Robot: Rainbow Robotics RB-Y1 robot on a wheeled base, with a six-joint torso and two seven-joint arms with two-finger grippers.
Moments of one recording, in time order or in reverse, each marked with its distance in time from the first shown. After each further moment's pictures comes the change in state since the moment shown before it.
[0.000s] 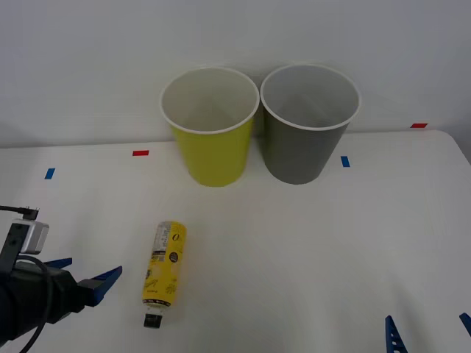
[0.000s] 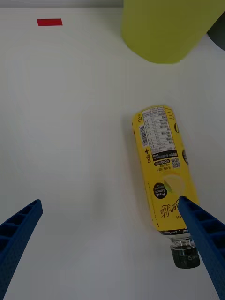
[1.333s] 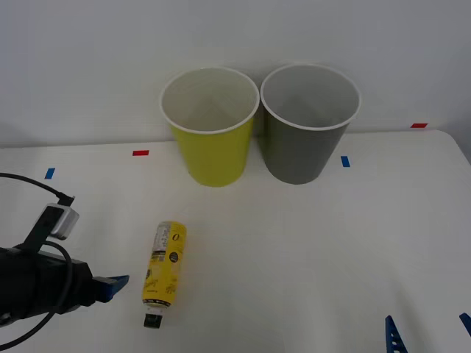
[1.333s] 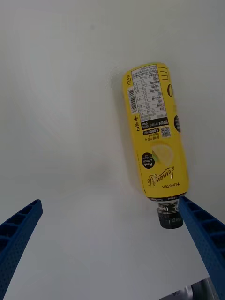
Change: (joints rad) right arm 0.000 0.000 0.000 0.000 0.000 0.000 0.000; left arm -0.347 0.122 -0.124 -0.032 0.127 0.422 0.125
